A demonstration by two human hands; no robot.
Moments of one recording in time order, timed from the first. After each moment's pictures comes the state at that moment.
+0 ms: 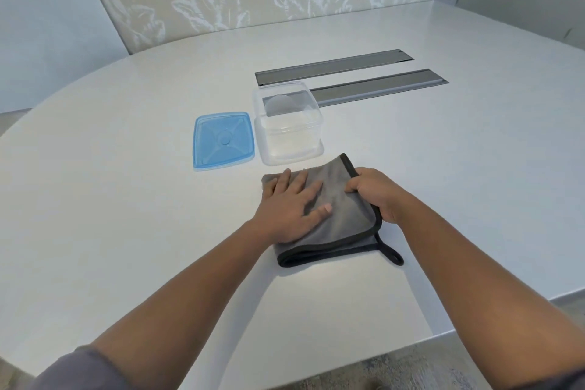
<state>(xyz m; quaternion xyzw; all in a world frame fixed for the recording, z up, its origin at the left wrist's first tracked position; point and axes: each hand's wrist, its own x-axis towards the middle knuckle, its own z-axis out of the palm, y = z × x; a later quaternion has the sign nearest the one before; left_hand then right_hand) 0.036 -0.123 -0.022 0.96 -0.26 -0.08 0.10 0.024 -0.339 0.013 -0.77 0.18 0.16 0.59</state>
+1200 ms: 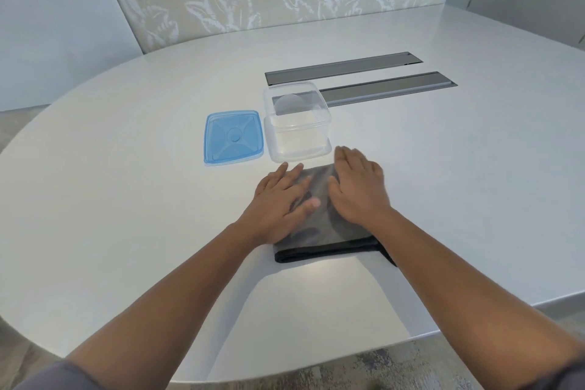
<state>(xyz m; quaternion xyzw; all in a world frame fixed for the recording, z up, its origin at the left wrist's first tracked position) 0.026 -0.082 -0.016 0.94 -0.29 -0.01 0.18 0.018 -0.294 -0.008 -0.98 -0.03 -0.12 0.13</state>
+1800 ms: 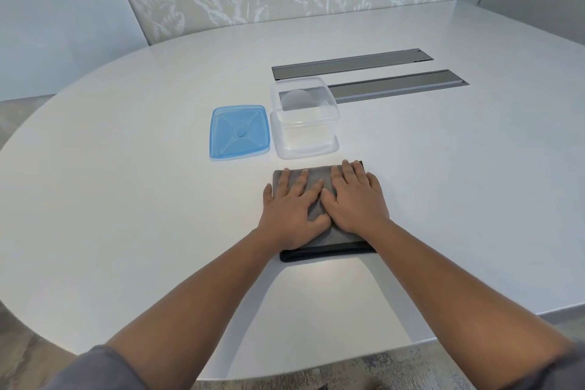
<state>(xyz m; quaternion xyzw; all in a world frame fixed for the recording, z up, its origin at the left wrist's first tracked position) 0.014 -0.107 -0.033 0.97 -0.20 -0.04 0.13 0.019 -0.281 -0.039 -1.00 -0.01 -0.02 0.09</state>
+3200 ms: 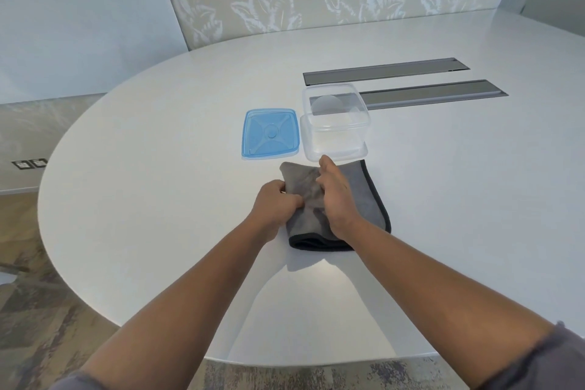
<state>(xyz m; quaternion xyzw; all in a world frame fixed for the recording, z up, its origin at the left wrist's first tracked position) 0.006 -0.053 0.016 0.80 0.13 -0.10 0.58 0.023 -0.186 -0.020 -0.68 0.04 0.04 0.73</state>
